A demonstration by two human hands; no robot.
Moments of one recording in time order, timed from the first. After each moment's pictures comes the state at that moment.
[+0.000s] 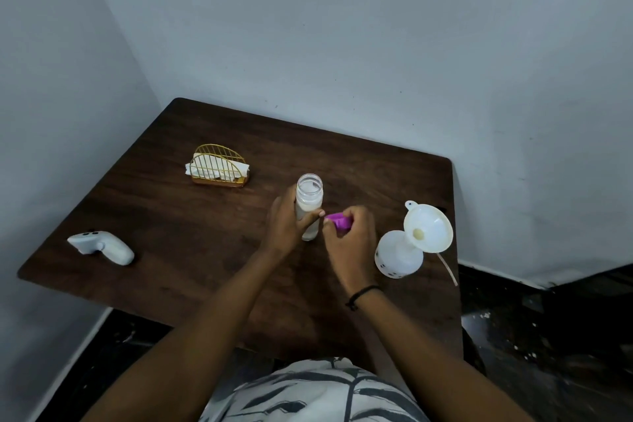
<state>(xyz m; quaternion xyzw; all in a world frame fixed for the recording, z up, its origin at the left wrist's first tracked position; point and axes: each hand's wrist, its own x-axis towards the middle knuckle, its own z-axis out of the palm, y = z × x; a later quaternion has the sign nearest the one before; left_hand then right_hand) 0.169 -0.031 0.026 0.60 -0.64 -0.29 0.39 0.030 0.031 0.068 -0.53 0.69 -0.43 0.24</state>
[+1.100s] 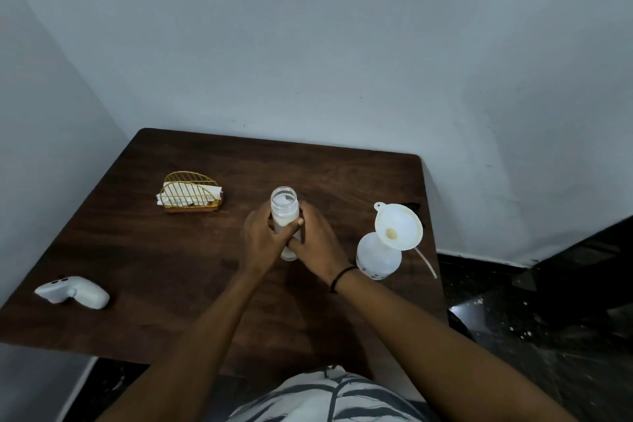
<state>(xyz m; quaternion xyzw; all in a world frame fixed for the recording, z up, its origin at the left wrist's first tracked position) 0.157 -0.019 0.054 0.58 -0.66 -0.20 0.43 0.021 -0.005 0.052 -0.68 0.58 -0.33 0.31</state>
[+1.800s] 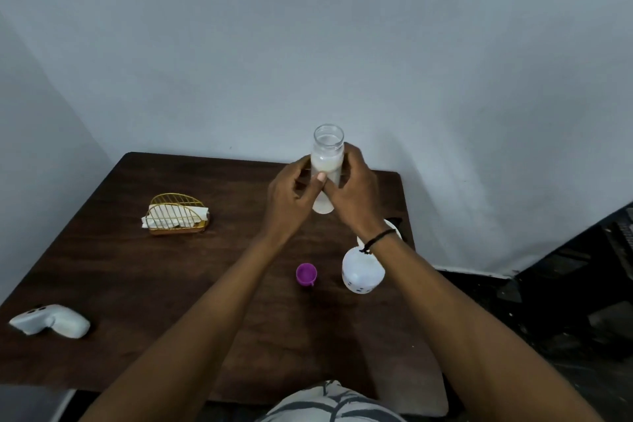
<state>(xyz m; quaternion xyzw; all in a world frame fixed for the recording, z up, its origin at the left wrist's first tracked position) 0.090 -0.052 0.153 0.42 -0.70 -0.25 0.52 -0.045 -0.033 0.172 -0.61 0.57 -0.52 0.18</state>
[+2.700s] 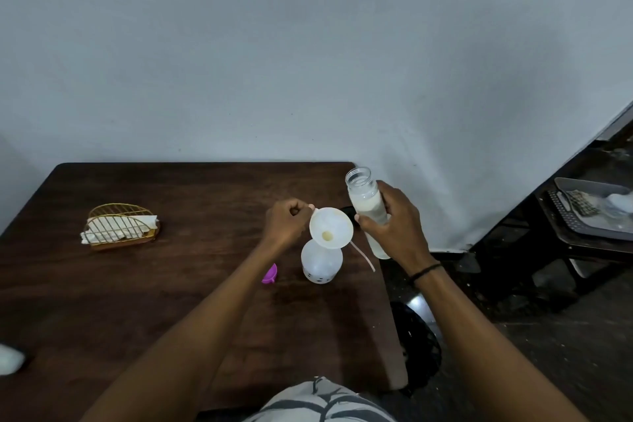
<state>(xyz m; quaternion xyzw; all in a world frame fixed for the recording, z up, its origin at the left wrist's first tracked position) 0.020 -0.037 0.099 0.53 -0.65 -0.44 0.32 -0.188 0.057 0.129 -0.60 0.68 -0.40 0.11</state>
